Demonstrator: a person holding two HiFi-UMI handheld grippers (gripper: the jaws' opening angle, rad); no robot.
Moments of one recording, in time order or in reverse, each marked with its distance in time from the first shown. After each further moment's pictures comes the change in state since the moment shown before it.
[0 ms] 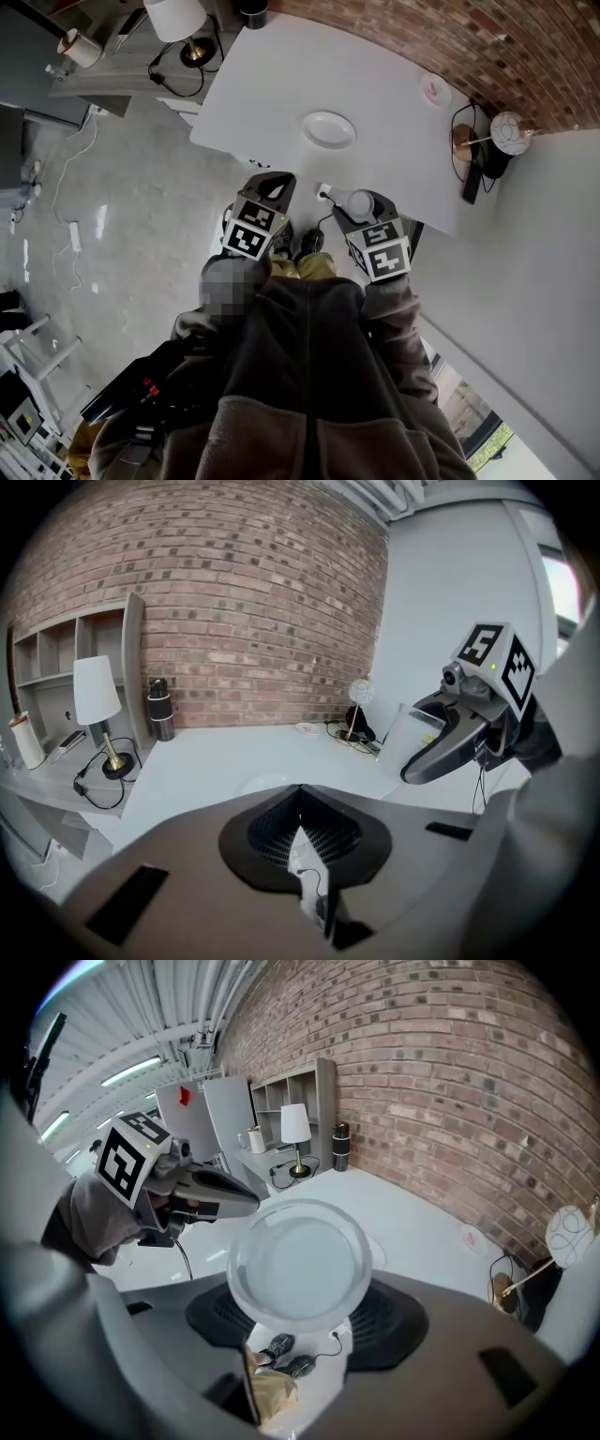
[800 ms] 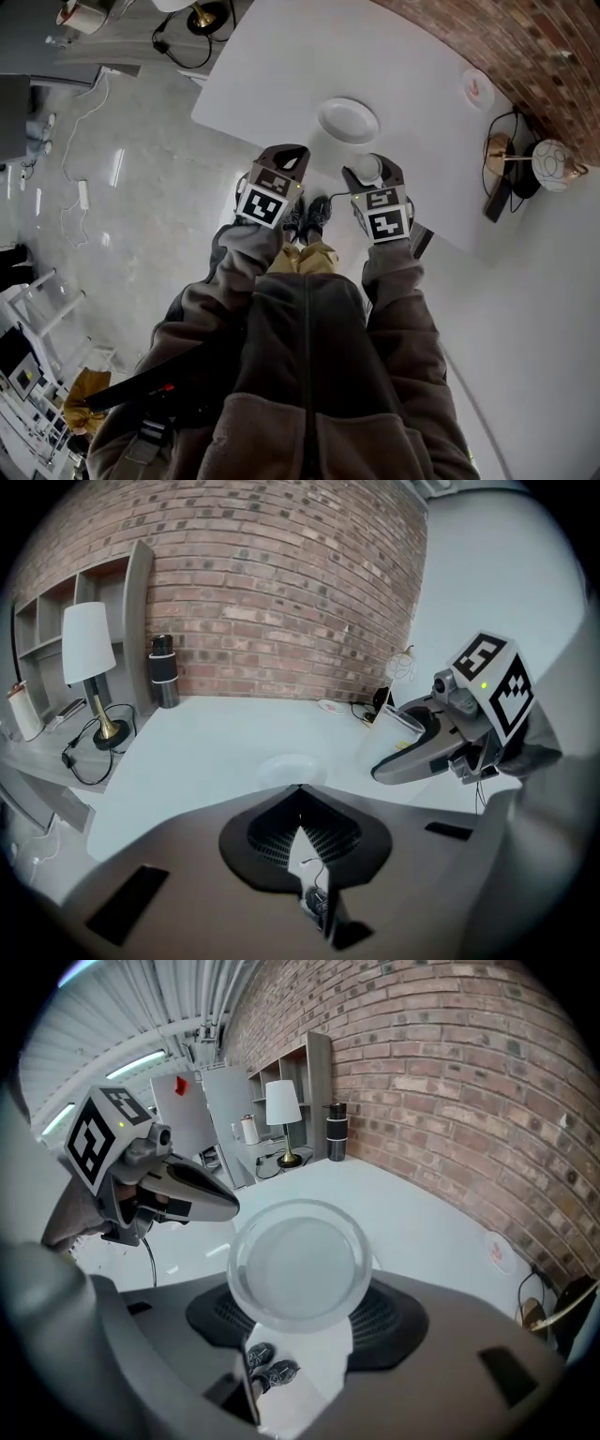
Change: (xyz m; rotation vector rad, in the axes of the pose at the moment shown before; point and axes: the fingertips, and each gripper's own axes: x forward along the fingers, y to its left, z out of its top) left arm 0.101 0.050 -0.031 -0.104 0.124 0.062; right arm 0.125 -0.076 0.004 -0.035 0.001 0.042
